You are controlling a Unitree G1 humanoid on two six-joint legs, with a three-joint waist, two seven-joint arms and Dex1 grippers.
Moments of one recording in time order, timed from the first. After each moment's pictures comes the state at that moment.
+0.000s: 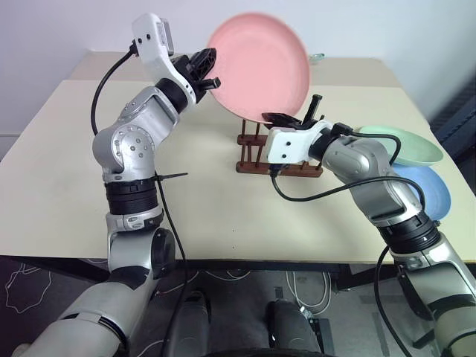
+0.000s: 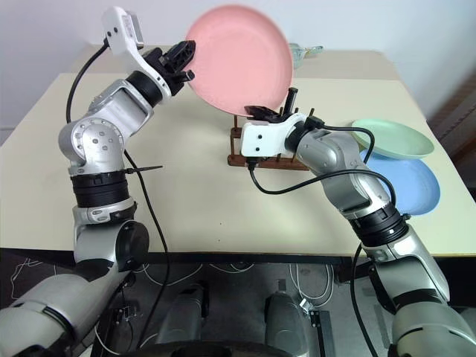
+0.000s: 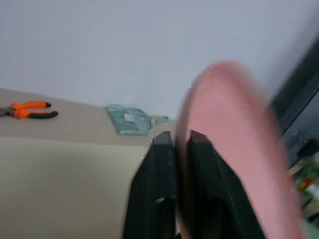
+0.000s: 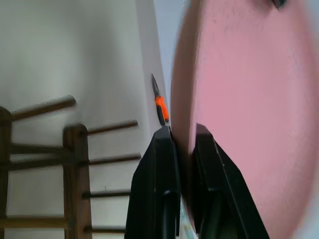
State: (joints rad) left arm -1.01 0.13 0.37 0.07 -0.64 0.80 -0.11; right arm -0.72 -0.63 0.33 -0.08 -0.43 0.01 0.50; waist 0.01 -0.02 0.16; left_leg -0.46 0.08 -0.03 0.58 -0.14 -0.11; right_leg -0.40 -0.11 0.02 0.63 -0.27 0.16
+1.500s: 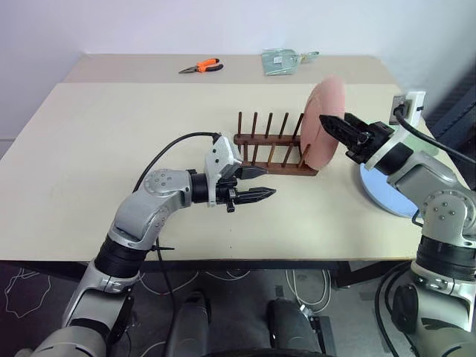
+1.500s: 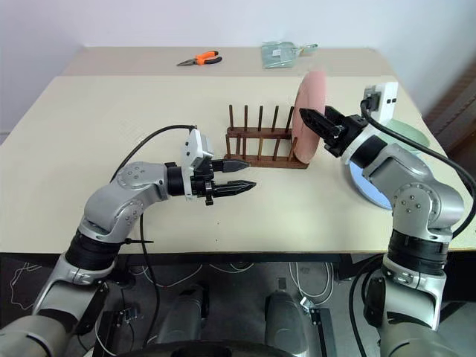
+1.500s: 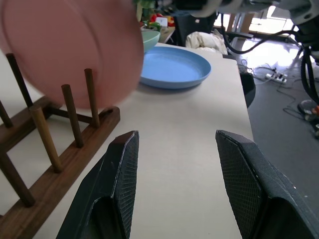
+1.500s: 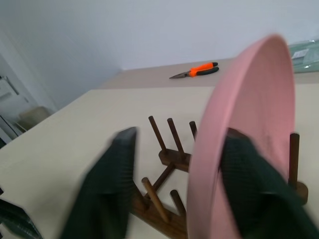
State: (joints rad) left arm -0.56 0.41 -0.24 -0.22 -0.46 0.58 -0.89; right arm -0.55 -0.52 -0.37 -0.17 0.77 0.84 0.50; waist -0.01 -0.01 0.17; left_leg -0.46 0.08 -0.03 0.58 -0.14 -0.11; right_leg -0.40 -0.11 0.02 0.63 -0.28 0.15
